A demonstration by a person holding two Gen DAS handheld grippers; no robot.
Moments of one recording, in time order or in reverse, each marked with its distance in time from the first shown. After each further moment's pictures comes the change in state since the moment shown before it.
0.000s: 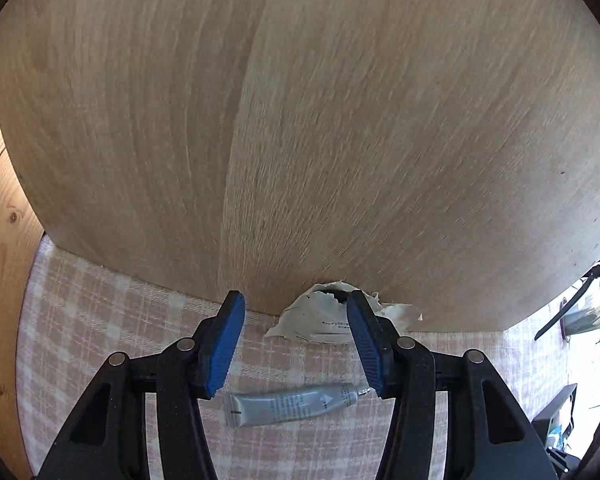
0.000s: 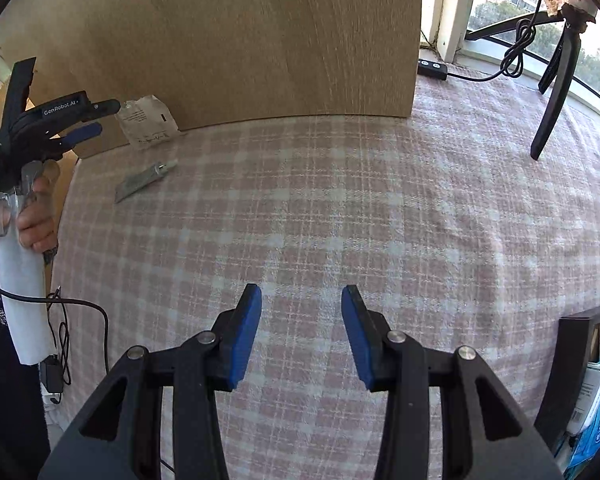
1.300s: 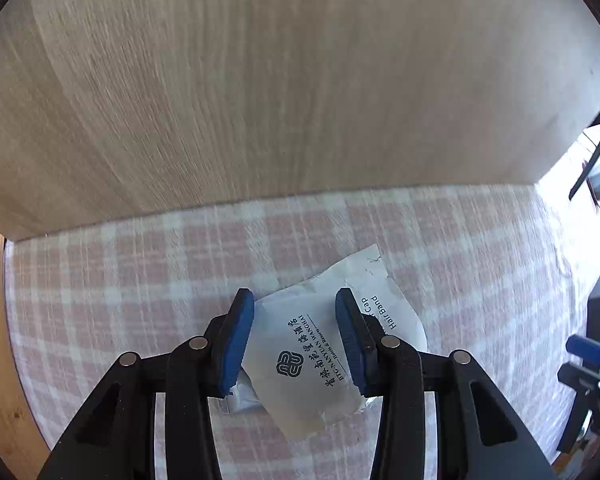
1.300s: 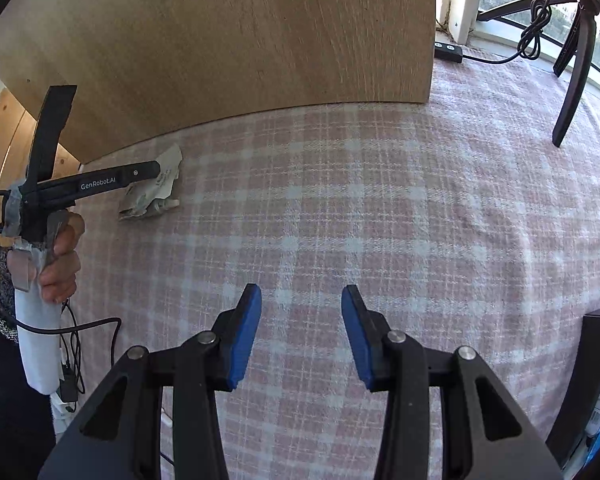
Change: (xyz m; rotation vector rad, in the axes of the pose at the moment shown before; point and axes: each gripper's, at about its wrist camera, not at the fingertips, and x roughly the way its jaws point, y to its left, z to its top) left arm 0.052 -0.049 -0.076 0.336 0.274 0.072; right arm 0.007 -0.012 -0.013 0.044 0.030 0.062
